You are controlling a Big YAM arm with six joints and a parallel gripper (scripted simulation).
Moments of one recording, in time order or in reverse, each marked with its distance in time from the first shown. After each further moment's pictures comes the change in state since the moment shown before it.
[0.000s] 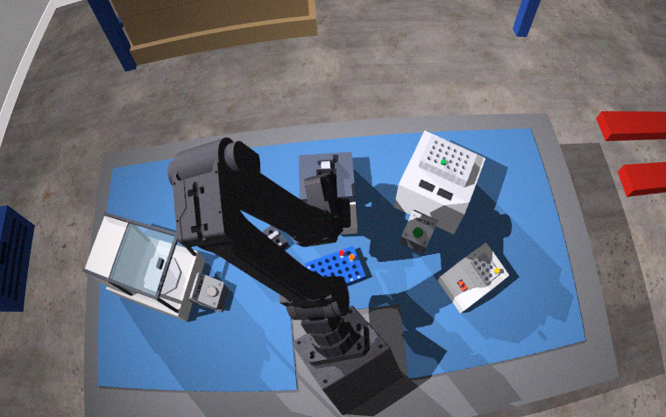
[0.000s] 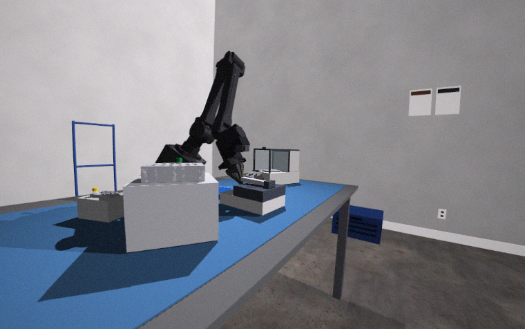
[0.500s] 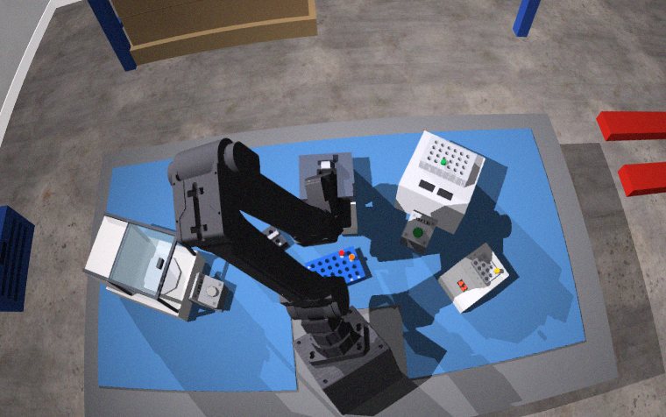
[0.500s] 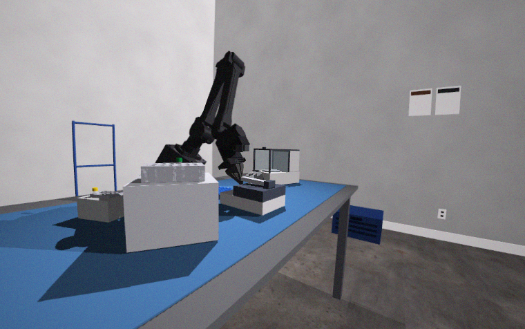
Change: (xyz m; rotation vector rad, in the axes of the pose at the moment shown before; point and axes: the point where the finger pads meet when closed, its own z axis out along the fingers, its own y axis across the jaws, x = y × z) arm -0.001 -0.001 -0.001 0.003 -0.002 0.001
